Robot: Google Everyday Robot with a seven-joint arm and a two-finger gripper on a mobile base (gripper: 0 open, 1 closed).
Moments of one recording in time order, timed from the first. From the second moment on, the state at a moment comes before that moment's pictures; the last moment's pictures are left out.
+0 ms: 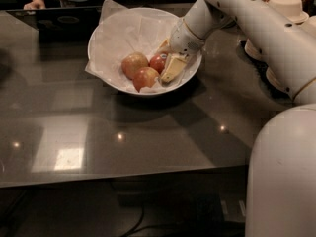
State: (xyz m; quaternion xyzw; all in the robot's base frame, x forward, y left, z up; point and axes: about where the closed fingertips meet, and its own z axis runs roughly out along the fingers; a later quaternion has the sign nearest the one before) arm 0.670 -0.028 0.852 -0.74 0.61 0.15 0.26
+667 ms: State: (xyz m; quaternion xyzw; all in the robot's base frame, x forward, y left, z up) arm 0.666 -0.028 0.855 -0.73 0.61 0.16 0.27
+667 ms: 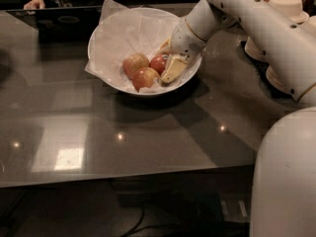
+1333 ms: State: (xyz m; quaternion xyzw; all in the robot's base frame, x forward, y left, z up) arm 0.653 -0.018 0.887 -0.71 0.56 0.25 0.35
